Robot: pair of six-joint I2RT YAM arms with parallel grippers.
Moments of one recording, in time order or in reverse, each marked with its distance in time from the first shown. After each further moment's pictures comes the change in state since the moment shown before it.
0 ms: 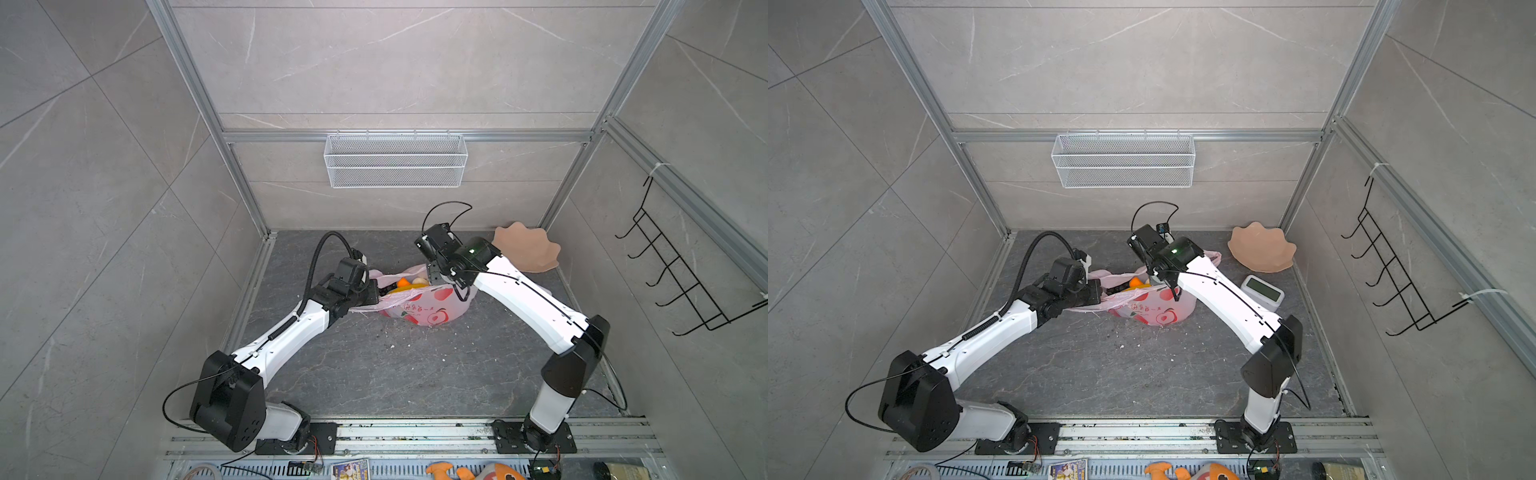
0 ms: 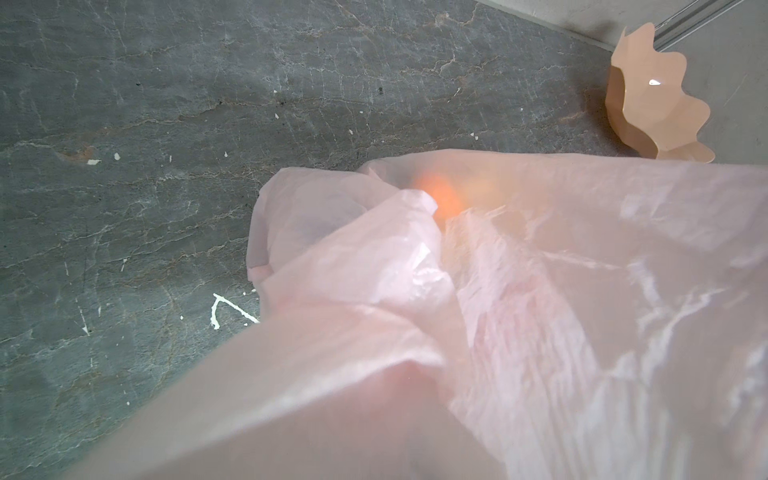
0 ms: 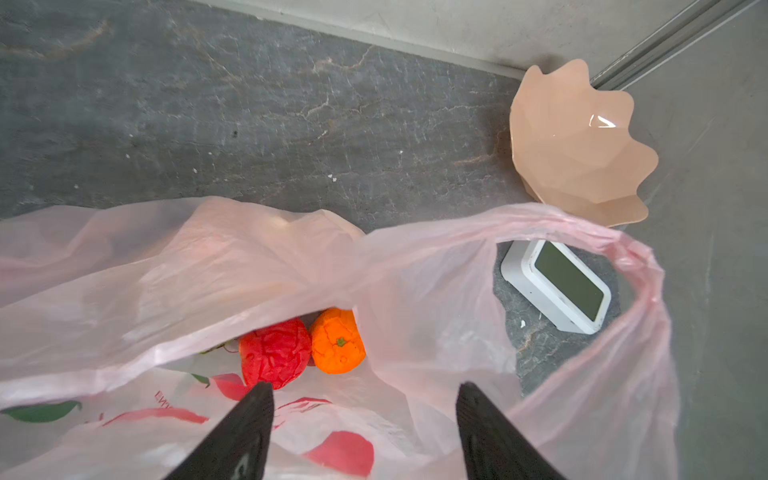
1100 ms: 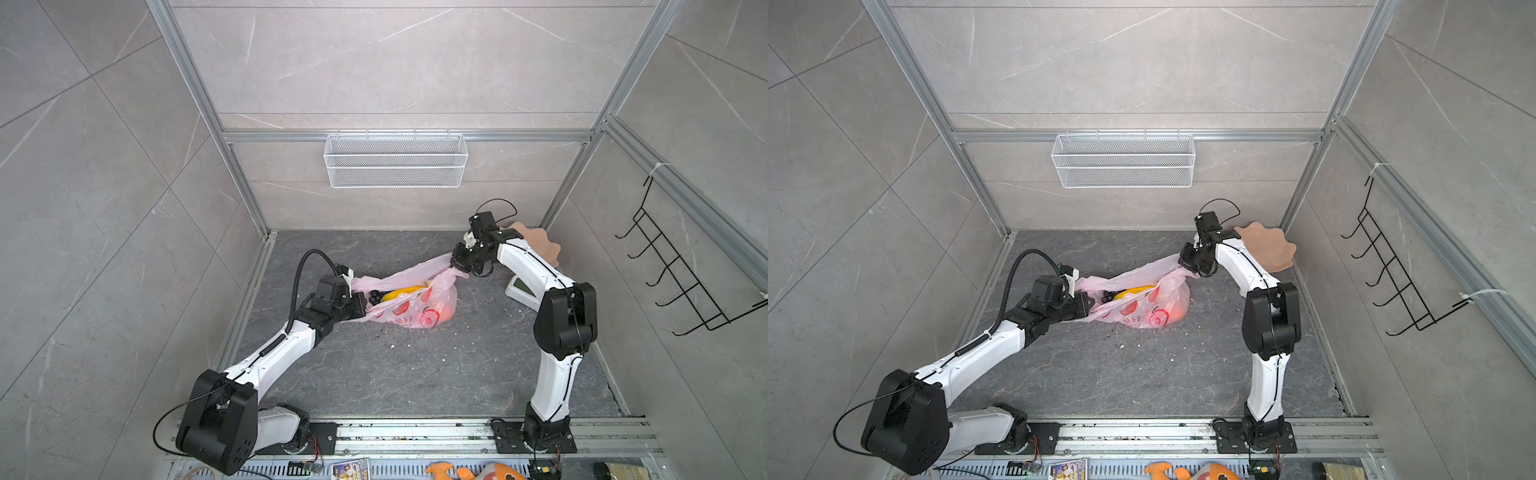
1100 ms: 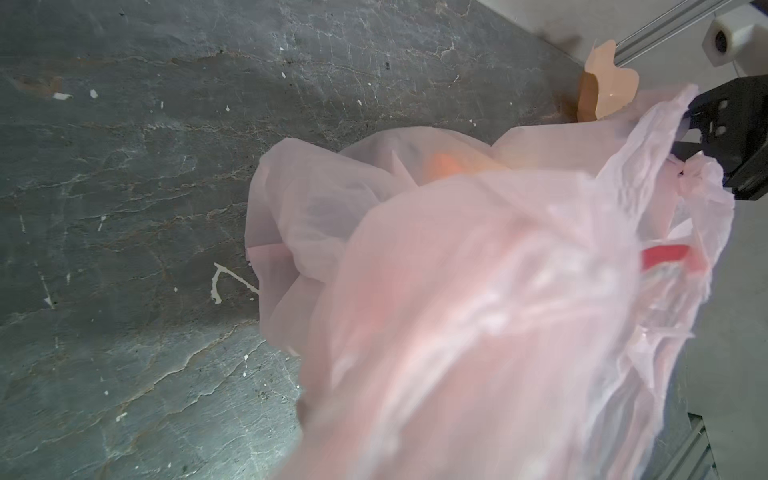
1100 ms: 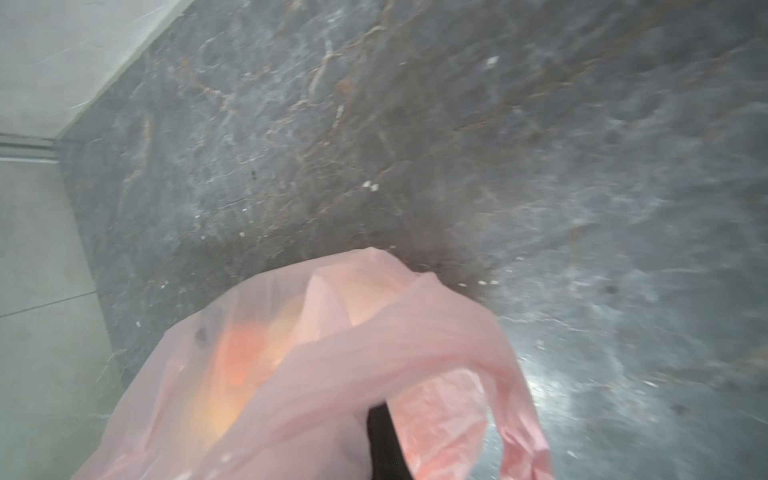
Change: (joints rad) left arm 0.099 -0.079 -0.249 0.213 0.186 0.005; right arm -0.484 0.167 -0.174 0.426 -0.866 0.085
